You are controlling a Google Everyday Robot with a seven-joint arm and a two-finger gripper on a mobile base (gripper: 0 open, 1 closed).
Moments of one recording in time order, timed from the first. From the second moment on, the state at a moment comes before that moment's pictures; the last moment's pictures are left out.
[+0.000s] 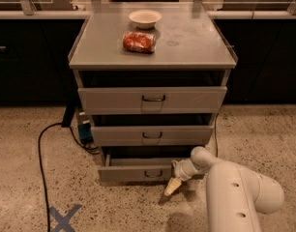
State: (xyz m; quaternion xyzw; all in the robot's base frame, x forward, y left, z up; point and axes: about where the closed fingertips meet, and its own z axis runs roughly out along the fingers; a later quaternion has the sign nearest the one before) arm 0.642 -0.125 0.185 -0.56 0.77 0.22 0.20
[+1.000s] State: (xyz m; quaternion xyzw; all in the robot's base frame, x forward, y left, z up) arm 0.578 -0.141 0.199 -0.55 0.78 0.23 0.18
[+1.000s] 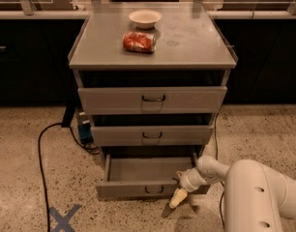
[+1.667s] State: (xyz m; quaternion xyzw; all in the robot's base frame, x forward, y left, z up) arm 0.548 -0.136 0.177 -0.54 0.78 0.26 0.16
